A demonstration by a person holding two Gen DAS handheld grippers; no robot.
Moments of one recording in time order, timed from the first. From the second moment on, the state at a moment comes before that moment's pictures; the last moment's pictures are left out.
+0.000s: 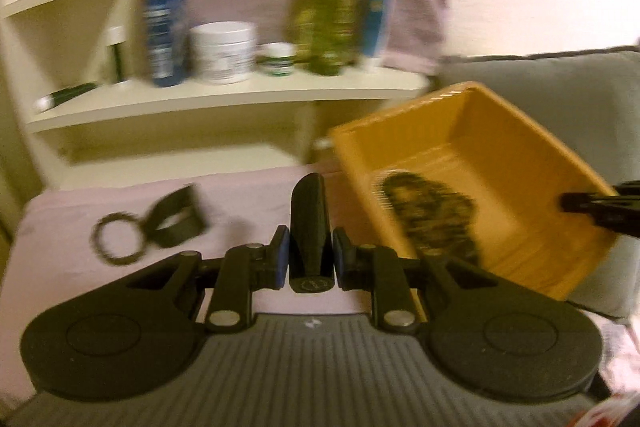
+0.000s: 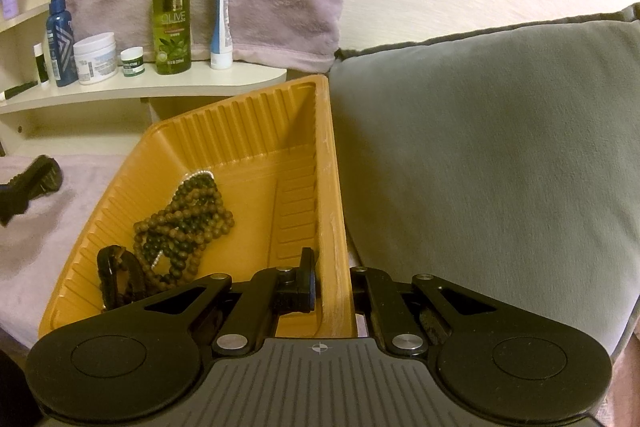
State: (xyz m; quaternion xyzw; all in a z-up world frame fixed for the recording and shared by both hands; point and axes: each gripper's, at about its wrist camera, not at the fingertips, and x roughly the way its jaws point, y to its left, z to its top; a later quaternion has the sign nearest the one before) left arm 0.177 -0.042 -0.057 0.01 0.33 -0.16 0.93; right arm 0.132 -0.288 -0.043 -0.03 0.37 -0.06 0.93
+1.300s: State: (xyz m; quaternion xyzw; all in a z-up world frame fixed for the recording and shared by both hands) left arm 0.169 -0.126 -0.055 0.02 0.32 -0.27 0.91; right arm 0.133 -0.289 -0.042 -0.02 0.37 -0.06 0.93
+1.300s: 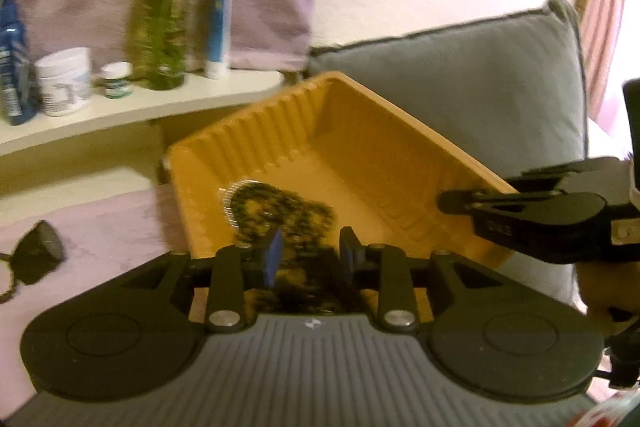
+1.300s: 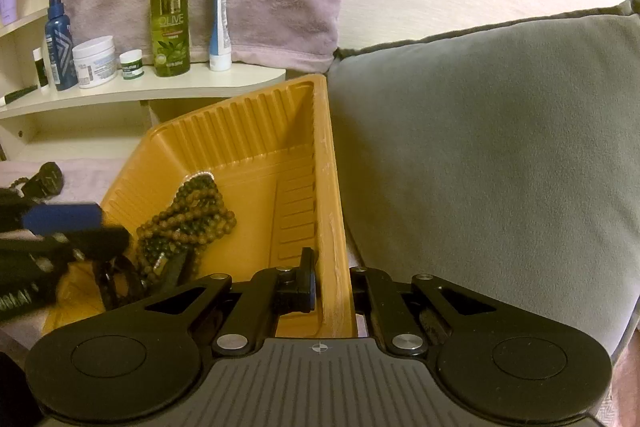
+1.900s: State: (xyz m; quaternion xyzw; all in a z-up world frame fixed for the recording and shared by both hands) left arm 0.181 -0.033 -0.063 -0.01 0.34 -0.14 0.93; right arm 0.132 -0.290 -0.043 -0.02 0.37 -0.06 0.93
